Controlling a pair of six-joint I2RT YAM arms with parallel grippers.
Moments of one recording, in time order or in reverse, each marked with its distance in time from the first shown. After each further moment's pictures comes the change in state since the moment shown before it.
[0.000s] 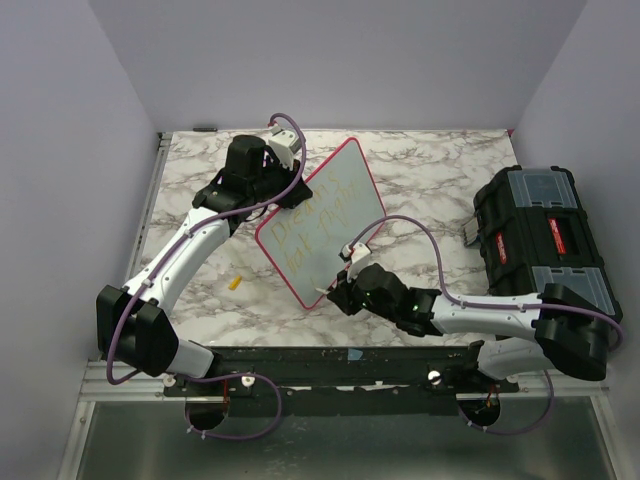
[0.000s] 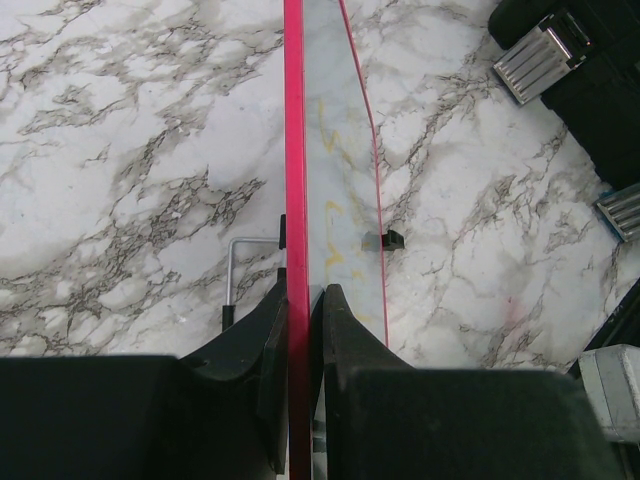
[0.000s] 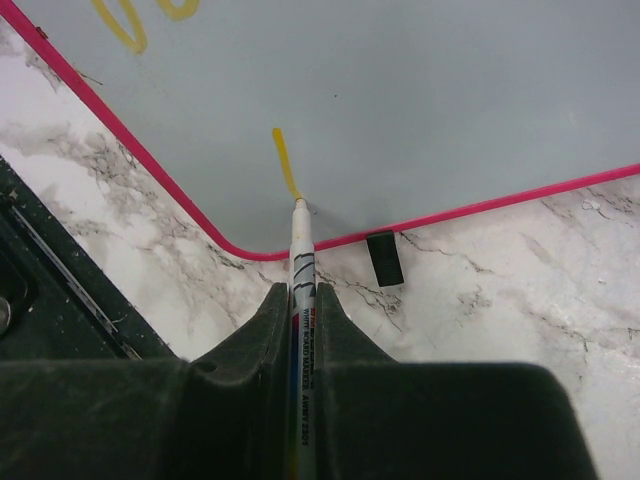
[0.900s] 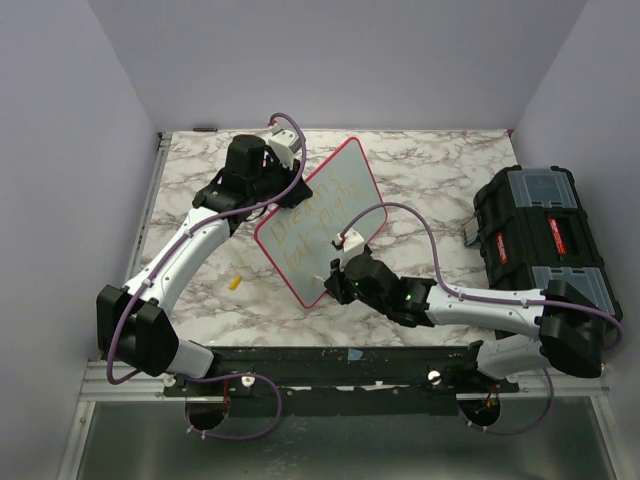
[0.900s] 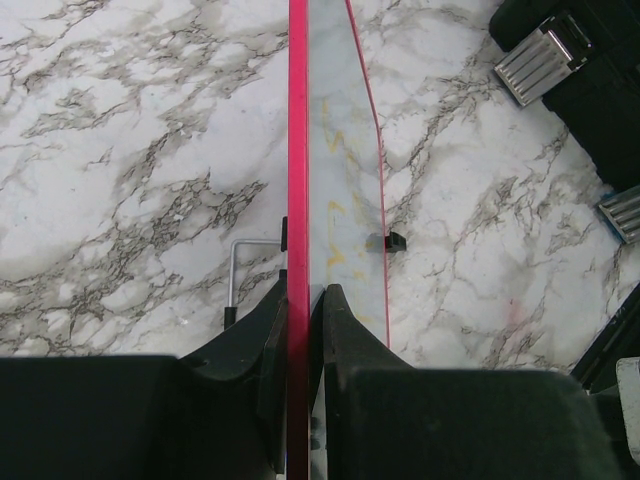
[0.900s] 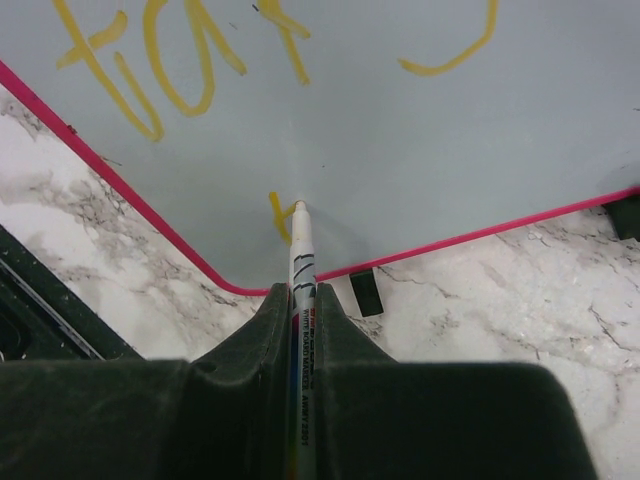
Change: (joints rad) left arm 0.000 0.000 0.000 0.006 -0.001 0.002; right arm 0.011 0.031 0.168 -0.175 0.101 -0.011
